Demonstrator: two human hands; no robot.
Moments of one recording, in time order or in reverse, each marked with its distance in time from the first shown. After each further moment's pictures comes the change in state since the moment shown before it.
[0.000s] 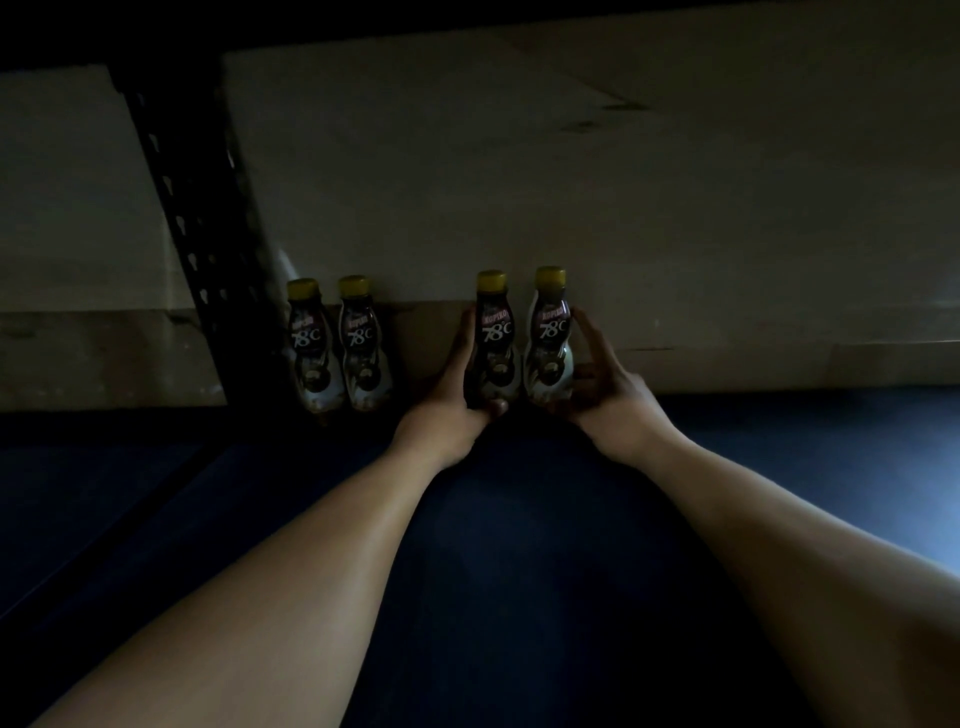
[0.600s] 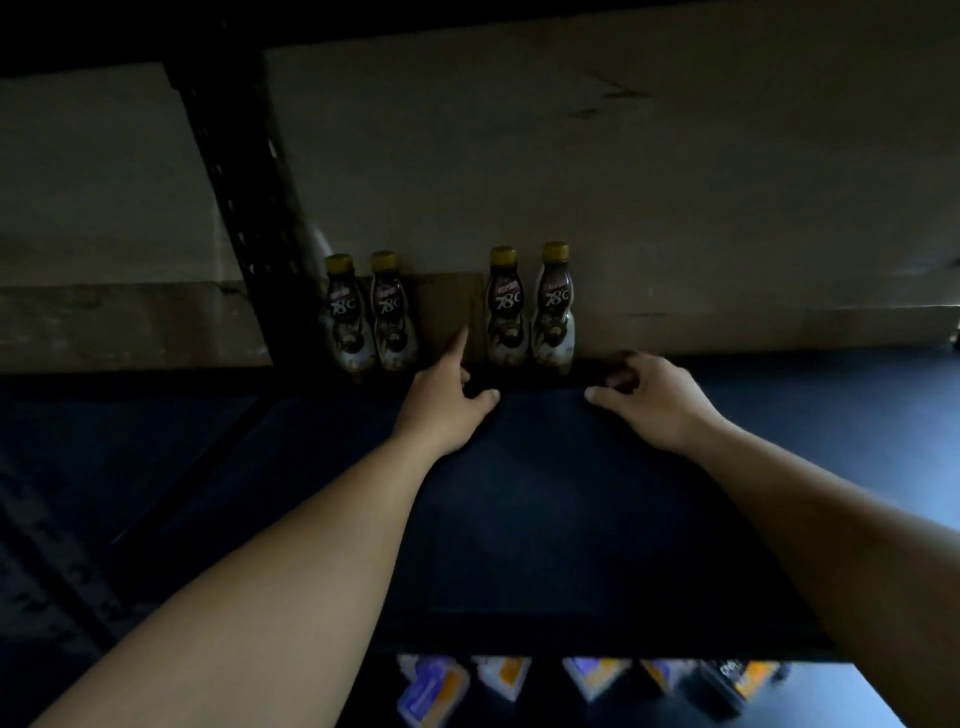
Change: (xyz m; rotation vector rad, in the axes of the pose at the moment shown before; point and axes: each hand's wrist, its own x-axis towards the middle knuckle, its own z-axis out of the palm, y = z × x) left_hand -0.071 0.030 -0.028 0.231 0.001 -0.191; right_hand -0.062 -0.014 -0.034 -0.203 -0.081 0.272
